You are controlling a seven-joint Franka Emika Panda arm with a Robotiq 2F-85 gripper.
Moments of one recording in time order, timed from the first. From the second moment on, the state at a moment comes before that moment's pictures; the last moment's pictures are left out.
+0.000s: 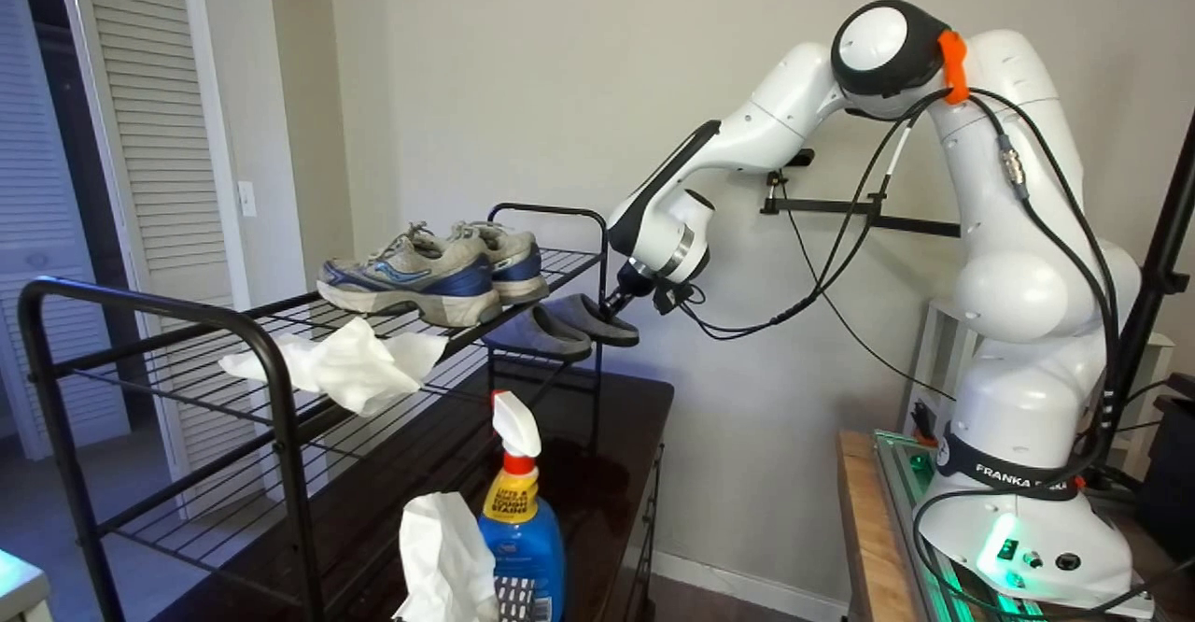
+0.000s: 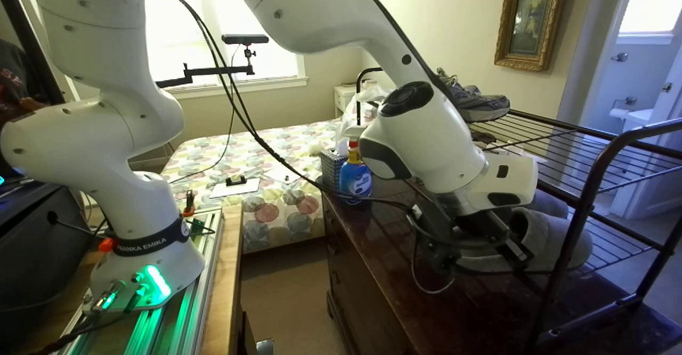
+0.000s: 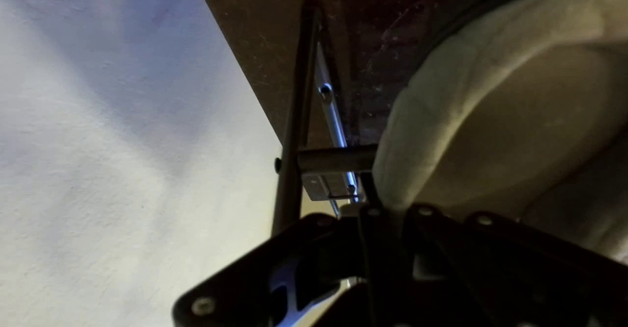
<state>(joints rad) -0.67 0.45 0.34 -2.15 0.79 3.24 -1.09</state>
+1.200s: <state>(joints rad) 0.19 0.14 -0.86 -2.45 -0.17 2.93 -0.37</state>
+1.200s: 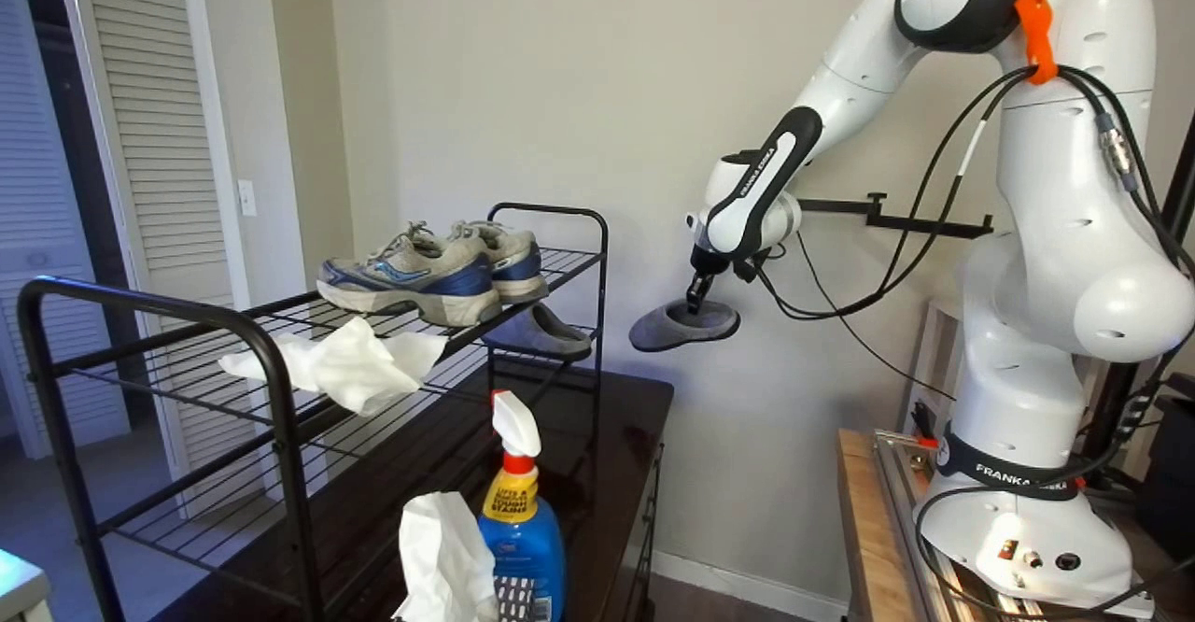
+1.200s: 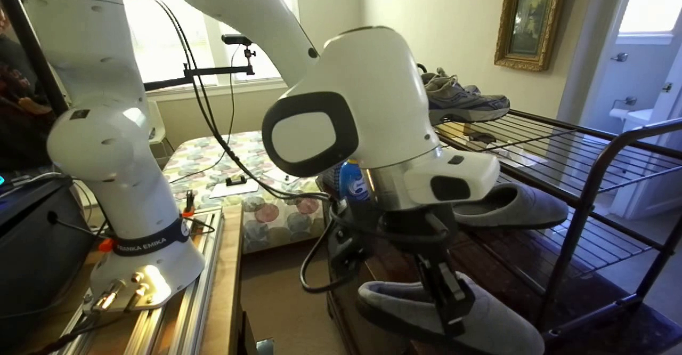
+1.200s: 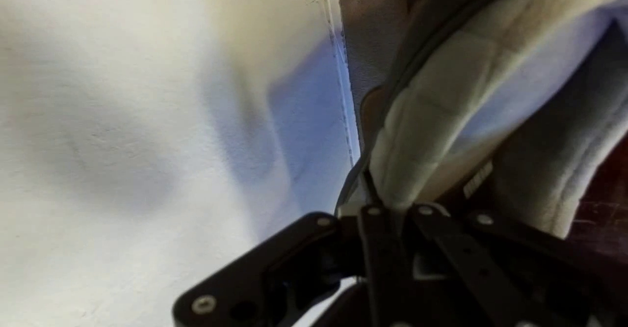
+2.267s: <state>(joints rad) 0.01 -0.35 -0.65 -2.35 -0.62 2.46 0.23</state>
